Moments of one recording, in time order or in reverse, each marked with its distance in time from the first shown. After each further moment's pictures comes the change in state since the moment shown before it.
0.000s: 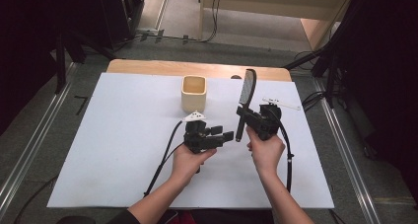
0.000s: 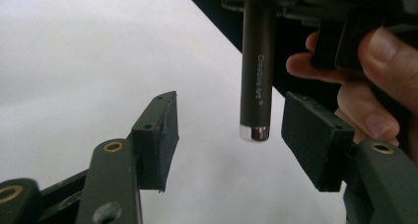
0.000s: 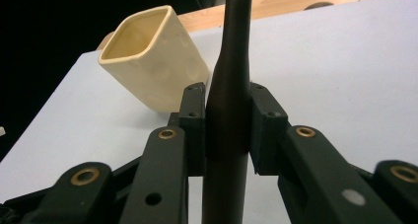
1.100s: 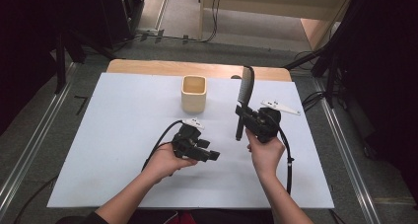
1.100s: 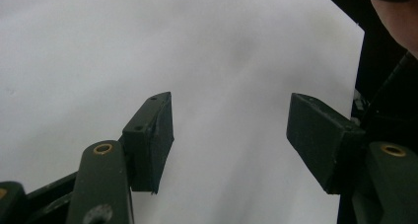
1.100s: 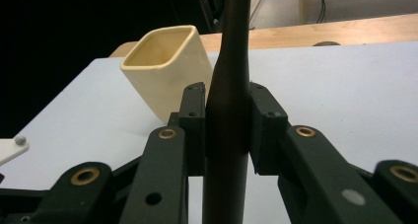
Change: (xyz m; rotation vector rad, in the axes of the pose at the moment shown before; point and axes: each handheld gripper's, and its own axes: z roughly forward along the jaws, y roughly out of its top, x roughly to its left) left arm 0.011 0.000 -0.029 0.400 -0.020 0.200; right arm 0.008 -0.006 -0.008 -0.096 0.030 -0.122
